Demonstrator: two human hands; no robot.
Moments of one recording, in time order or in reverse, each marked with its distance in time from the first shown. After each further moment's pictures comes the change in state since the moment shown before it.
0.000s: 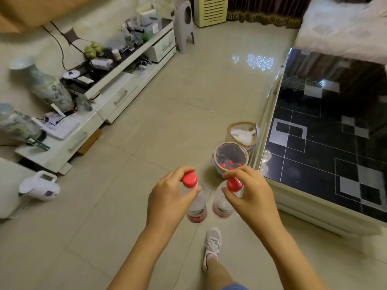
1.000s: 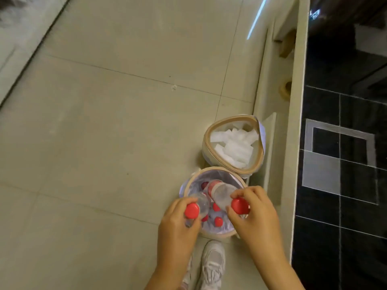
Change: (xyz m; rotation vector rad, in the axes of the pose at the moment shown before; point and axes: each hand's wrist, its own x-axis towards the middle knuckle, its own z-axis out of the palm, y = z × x) left_hand 0.415 -0.189 0.450 -0.254 -0.228 -0.171; right_hand 0.346 0.438 0.242 0.006 0.012 0.543
